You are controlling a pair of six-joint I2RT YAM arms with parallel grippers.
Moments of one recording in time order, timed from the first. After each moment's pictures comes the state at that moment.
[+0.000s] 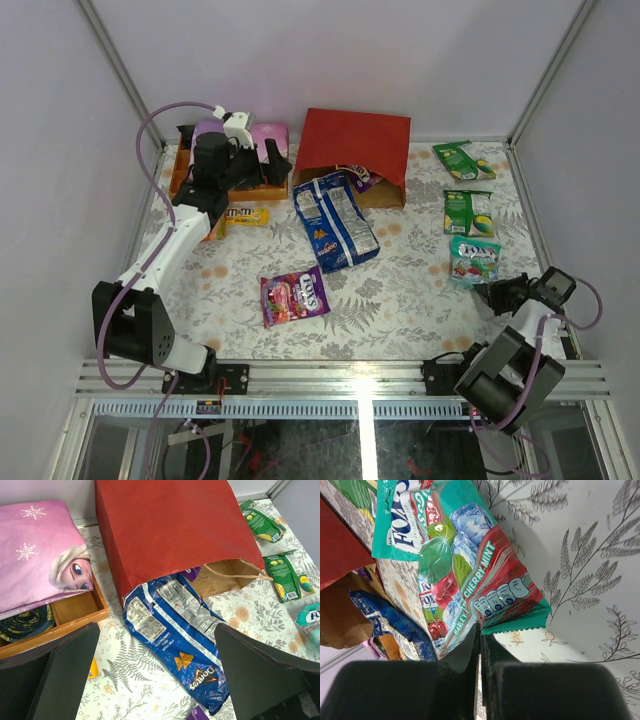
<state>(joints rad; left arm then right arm) -0.20 1.45 1.23 -0.07 0.31 -0.21 -0.75 1.01 0.36 -0.37 -0.56 0.72</state>
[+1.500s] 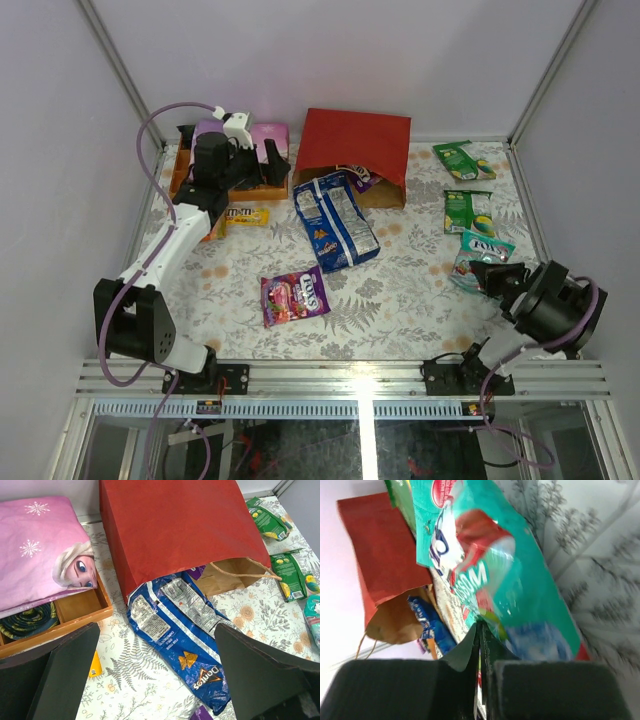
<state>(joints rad) -0.19 1.46 1.23 -0.07 0.31 -0.20 -0.70 1.49 0.25 0.51 -0.69 0.98</state>
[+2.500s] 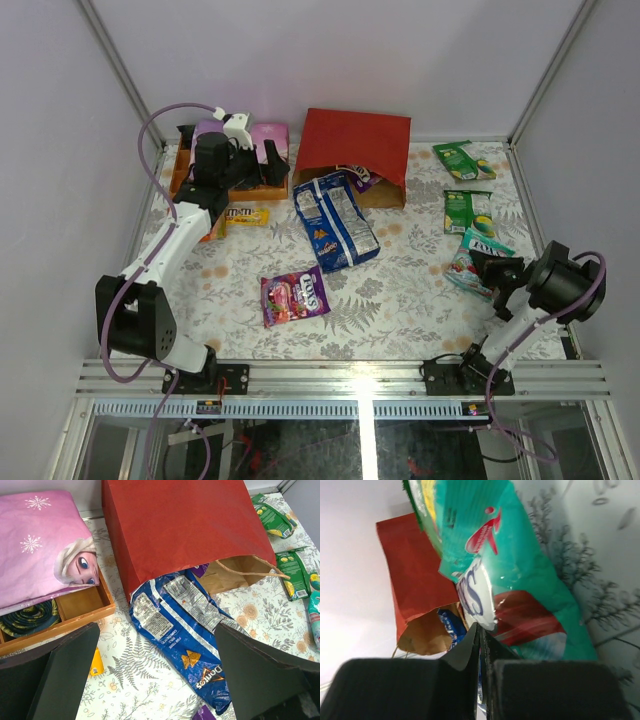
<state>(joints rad) -0.18 1.48 1.23 -0.07 0.31 -0.20 -0.64 1.76 0.27 0.99 -0.68 1.24</state>
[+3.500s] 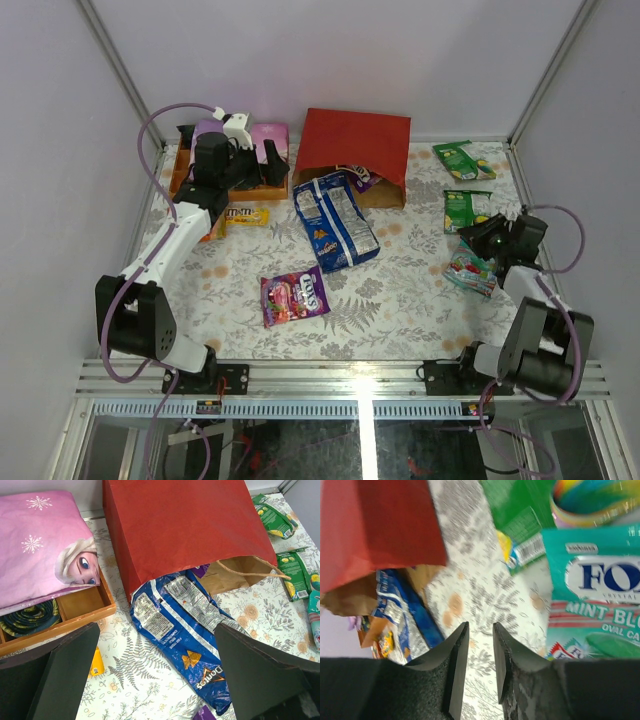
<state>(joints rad) -0.18 1.48 1.23 -0.07 0.31 -0.20 -0.36 1.23 0.53 0.16 -0.44 0.75</state>
